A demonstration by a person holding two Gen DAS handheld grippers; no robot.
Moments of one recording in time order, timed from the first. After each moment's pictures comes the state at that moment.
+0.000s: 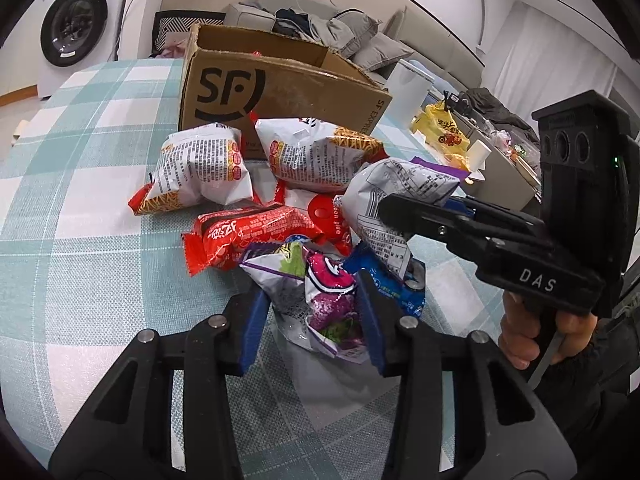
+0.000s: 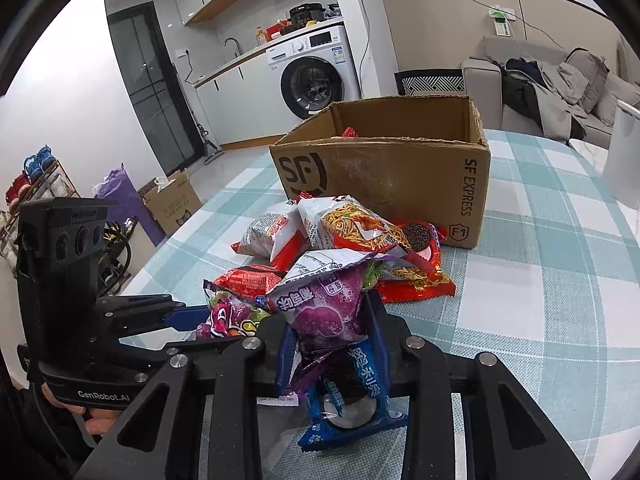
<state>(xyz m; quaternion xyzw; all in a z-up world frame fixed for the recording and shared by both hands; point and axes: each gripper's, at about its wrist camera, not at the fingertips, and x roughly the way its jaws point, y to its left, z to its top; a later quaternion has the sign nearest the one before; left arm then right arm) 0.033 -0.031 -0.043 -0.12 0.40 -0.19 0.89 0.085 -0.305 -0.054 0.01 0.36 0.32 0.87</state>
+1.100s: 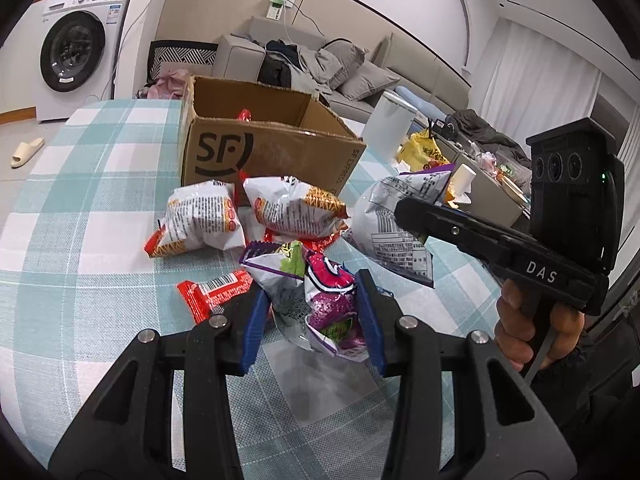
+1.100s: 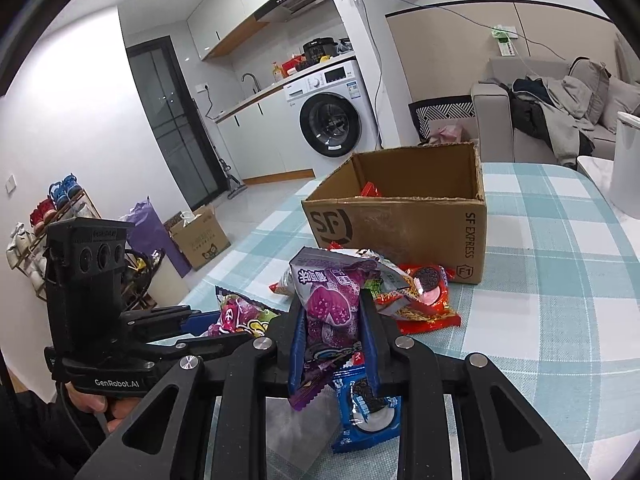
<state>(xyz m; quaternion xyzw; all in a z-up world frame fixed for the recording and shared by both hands) 0.009 -0.021 0.002 -0.13 0.34 -0.20 0.91 0.062 -0.326 -0.010 0.06 0.30 0.35 0.88</state>
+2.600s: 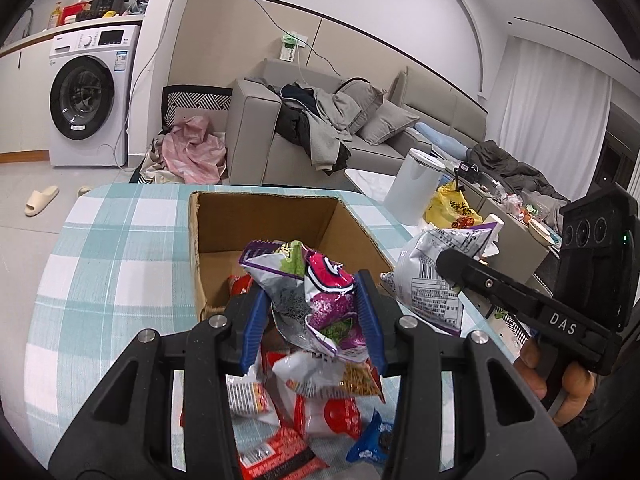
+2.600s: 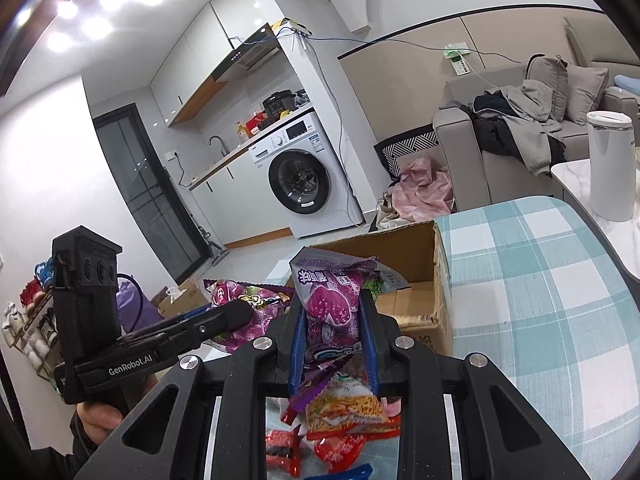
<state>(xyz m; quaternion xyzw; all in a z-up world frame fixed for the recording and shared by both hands) 0.132 -0.017 0.085 -0.11 0.29 -0.15 0.94 0.138 -0.346 0.045 0.16 0.26 0.30 0.91</state>
